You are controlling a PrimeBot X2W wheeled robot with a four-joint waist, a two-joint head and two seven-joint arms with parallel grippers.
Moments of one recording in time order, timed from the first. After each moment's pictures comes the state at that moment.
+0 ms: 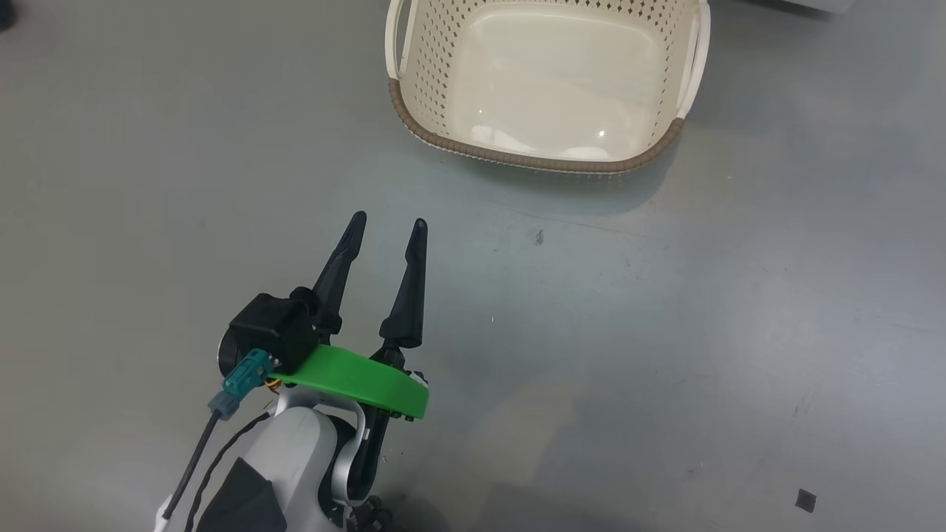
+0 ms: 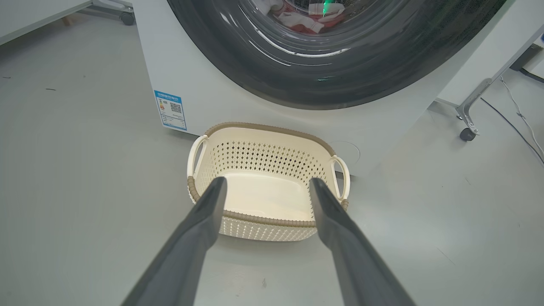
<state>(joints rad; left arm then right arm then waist) -0.35 0.03 -0.52 0.15 -0.60 0.11 -0.25 -1.40 -0.20 -0.17 0.63 1.06 -0.09 0.70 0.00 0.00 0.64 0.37</state>
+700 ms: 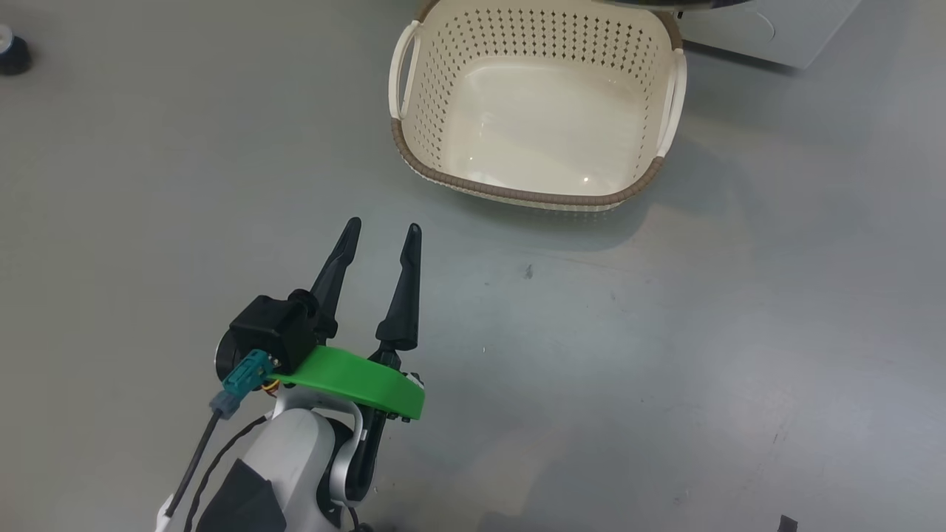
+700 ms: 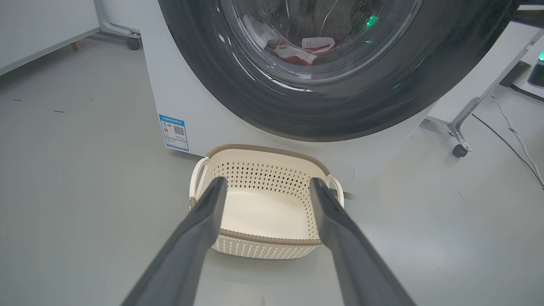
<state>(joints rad) -0.35 0.03 -0.51 0.17 -0.60 0.11 -0.25 -1.30 -0.19 -0.20 0.72 1.12 -0.06 0.76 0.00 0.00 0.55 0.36</state>
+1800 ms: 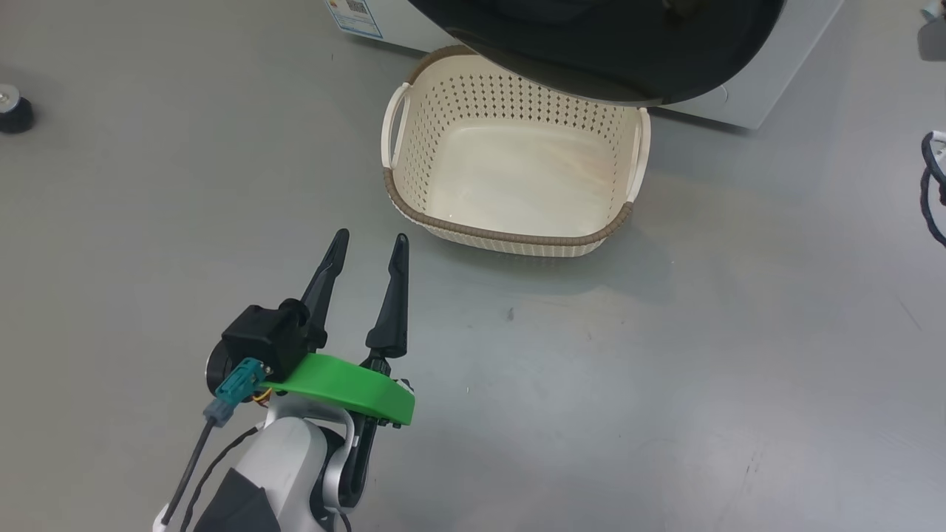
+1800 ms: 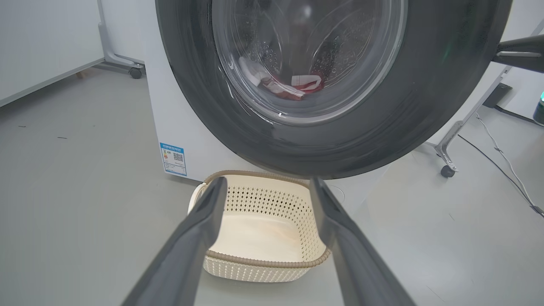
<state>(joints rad) -0.33 0.03 -0.49 0.19 -0.58 0.12 -0.25 -1.14 -0.21 -0.14 0.73 1.04 0.07 0.73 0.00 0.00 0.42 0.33</state>
